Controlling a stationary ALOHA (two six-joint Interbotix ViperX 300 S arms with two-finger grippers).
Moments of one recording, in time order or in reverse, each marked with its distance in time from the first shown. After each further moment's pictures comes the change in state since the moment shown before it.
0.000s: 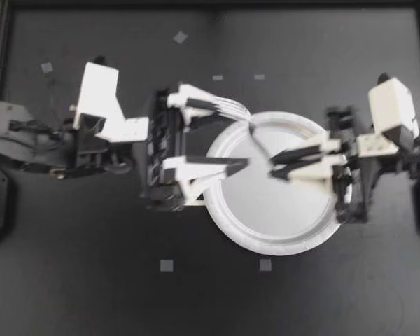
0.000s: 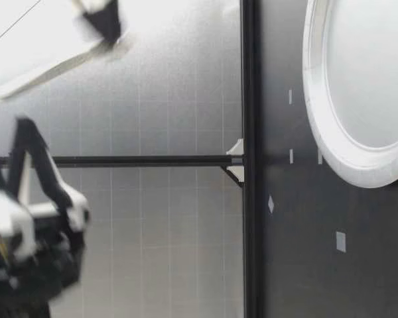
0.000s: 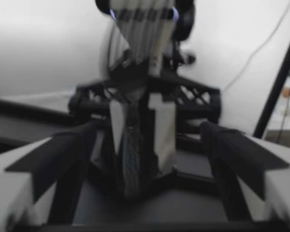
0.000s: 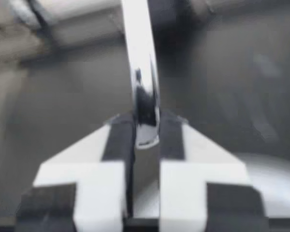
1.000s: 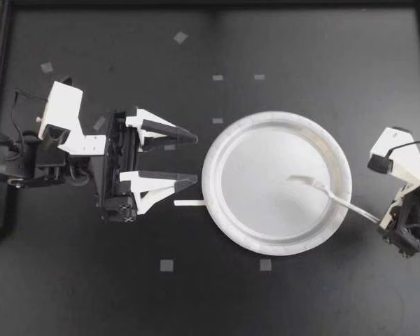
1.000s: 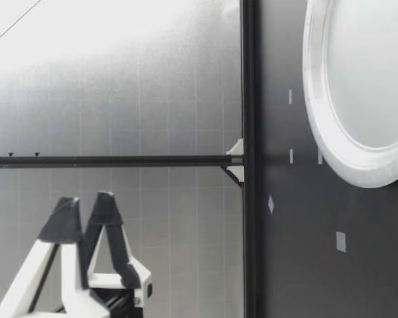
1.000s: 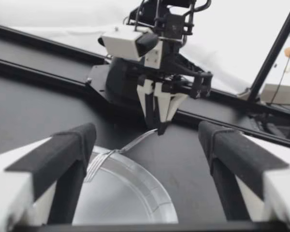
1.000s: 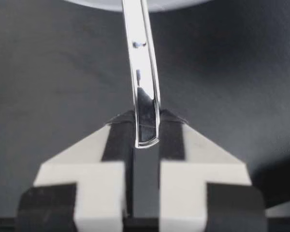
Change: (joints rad) left arm -0.006 -0.101 0.230 0.000 0.000 -0.067; right arm 0.146 -0.058 0.184 0.179 0.735 0.453
